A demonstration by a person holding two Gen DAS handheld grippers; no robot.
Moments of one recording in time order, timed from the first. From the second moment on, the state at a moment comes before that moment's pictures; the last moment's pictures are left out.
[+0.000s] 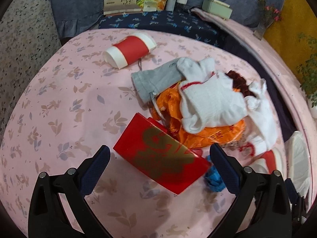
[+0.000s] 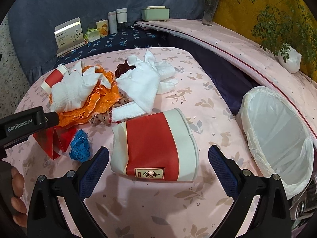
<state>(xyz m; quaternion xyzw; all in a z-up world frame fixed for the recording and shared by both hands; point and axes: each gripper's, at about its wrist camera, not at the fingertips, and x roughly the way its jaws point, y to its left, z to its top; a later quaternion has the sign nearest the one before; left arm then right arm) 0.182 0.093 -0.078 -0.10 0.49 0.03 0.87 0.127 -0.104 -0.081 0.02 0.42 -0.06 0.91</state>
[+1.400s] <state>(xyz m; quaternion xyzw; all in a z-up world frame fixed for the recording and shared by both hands) 0.102 0.022 -0.010 -0.05 0.42 -0.10 0.90 0.059 -0.151 -0.027 0.07 0.35 -0.08 0.93</state>
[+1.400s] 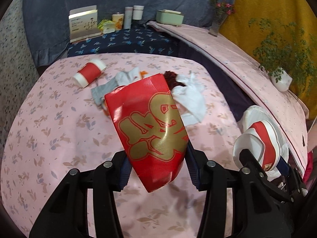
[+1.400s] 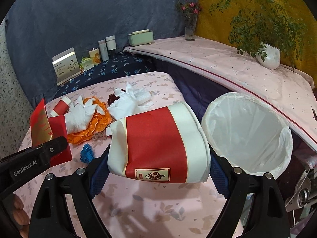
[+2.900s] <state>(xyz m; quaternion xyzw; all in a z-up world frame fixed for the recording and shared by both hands) 0.137 -0.217 -0.032 0.06 0.44 -0.32 0.84 0.052 -0.355 -0.051 0.13 0.34 -0.26 0.90</state>
